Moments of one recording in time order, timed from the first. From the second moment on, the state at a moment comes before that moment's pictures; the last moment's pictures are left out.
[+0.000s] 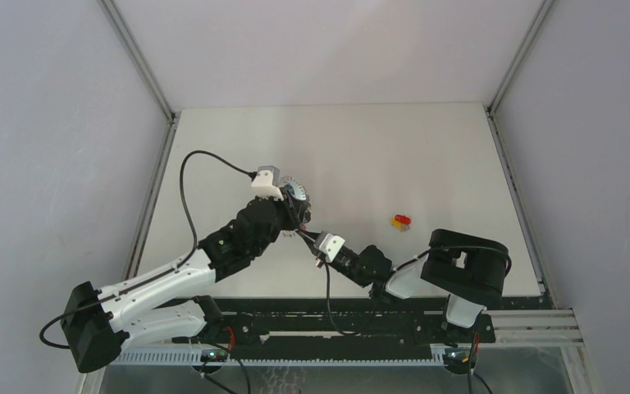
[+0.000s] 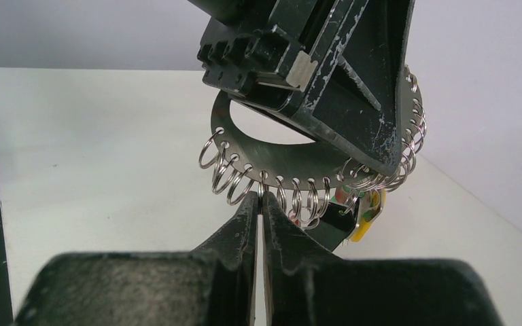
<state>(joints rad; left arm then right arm) -0.90 1.00 0.68 0.00 -0.44 -0.62 1.18 1.70 0.43 1.46 0.18 -0.34</state>
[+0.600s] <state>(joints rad) -0.82 0.95 0.54 0.08 -0.35 -0.83 1.13 1.66 0.38 1.44 0.09 -0.29</state>
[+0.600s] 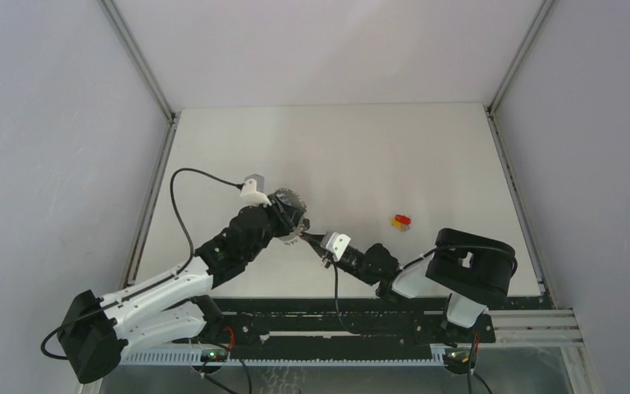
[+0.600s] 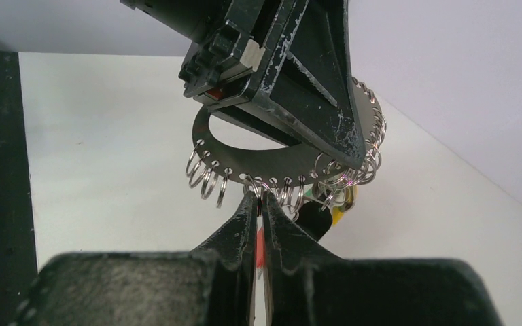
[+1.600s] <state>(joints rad) -0.73 0.69 0.22 0.24 -0.26 -1.00 0.98 1.72 0.34 1.44 -0.12 -0.20</state>
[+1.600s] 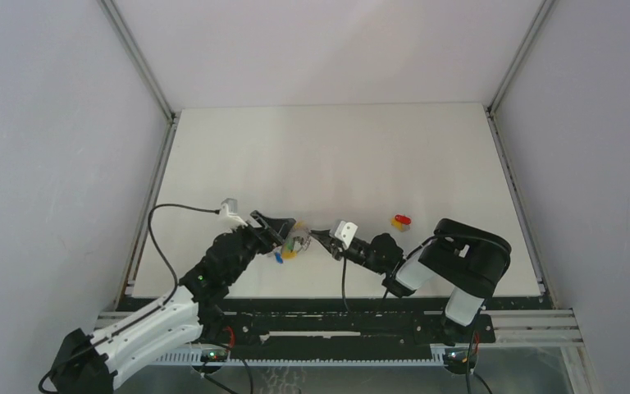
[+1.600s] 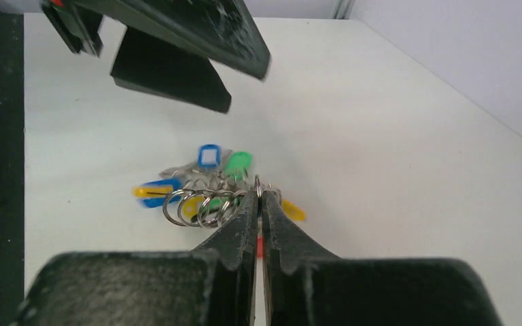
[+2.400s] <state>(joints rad) -0.55 0.92 0.10 0.76 0.18 -0.37 0.71 1.71 0.34 1.44 -0.57 -0.12</state>
